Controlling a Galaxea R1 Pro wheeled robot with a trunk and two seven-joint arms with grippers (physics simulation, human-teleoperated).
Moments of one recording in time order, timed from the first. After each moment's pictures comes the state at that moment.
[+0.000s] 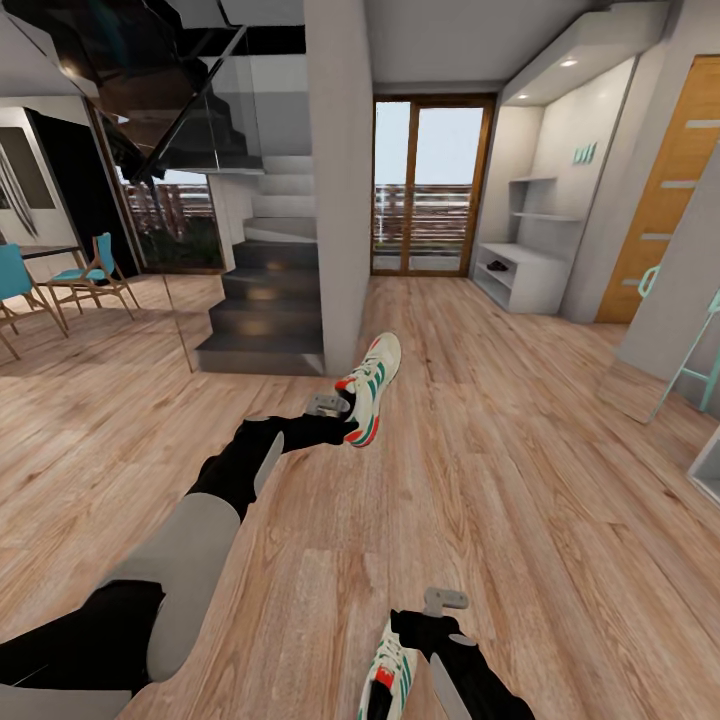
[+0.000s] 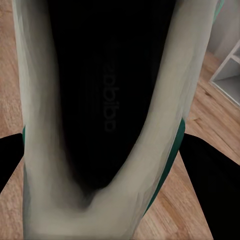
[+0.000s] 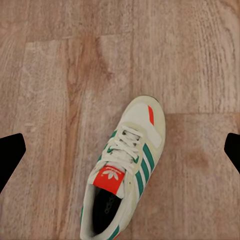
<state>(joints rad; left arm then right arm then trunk) -1.02 -0.15 0.02 -0.63 -0.09 0.42 -0.58 -0.38 0.17 0.10 -0.67 -0.17 0.23 -0.13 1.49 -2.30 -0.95</state>
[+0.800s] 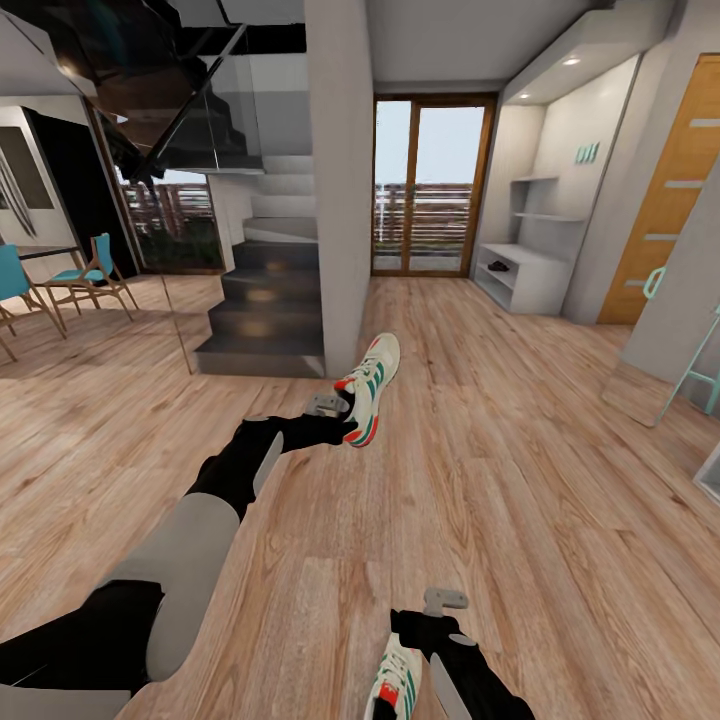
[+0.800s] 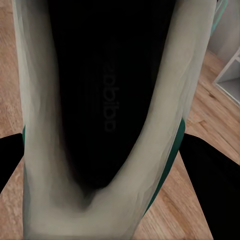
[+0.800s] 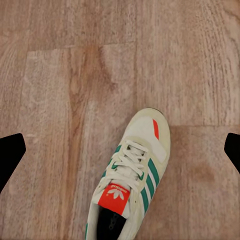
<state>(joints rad) -1.02 -0.15 0.02 -0.63 -0.09 0.42 -0.58 -0.38 0.17 0.10 -0.67 -0.17 0.23 -0.13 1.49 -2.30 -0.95</state>
